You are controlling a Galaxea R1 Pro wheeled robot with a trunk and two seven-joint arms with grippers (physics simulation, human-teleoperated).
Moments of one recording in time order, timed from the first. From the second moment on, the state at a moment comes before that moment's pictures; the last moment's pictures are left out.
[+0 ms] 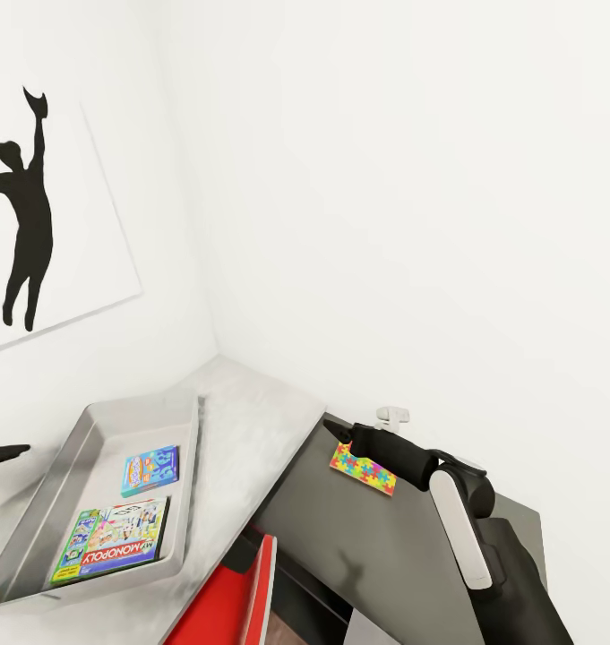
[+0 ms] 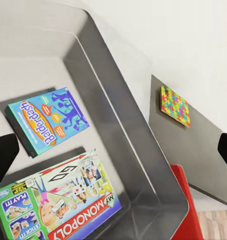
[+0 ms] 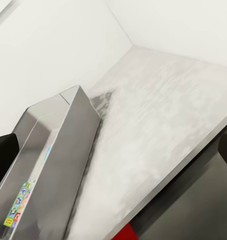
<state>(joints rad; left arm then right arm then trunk) -0.72 0.83 0.35 -0.57 -0.04 0.63 -1.57 -0.40 0.04 0.06 -1.55 -0.46 0.76 0.32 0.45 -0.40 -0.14</state>
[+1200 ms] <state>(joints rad) -0.71 0.83 0.35 -0.57 0.08 0.66 -1.57 -0.39 0.04 0.06 -1.55 -0.46 0.74 0.32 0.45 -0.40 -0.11</state>
